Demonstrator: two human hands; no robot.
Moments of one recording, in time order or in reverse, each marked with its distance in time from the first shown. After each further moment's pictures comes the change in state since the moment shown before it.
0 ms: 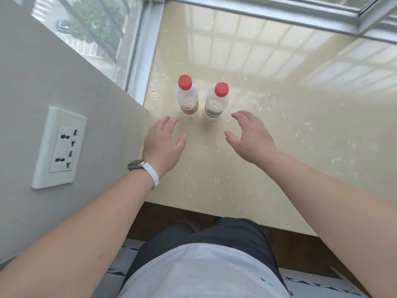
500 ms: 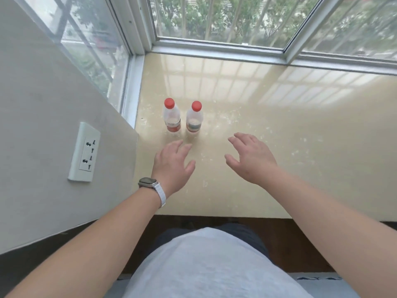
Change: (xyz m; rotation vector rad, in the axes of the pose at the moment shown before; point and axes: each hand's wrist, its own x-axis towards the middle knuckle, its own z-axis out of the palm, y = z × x) left_hand -0.078 0.052 -0.028 0.199 -0.060 0.319; right_hand -0.122 -0.024 -0.059 -0.338 0.048 0.016
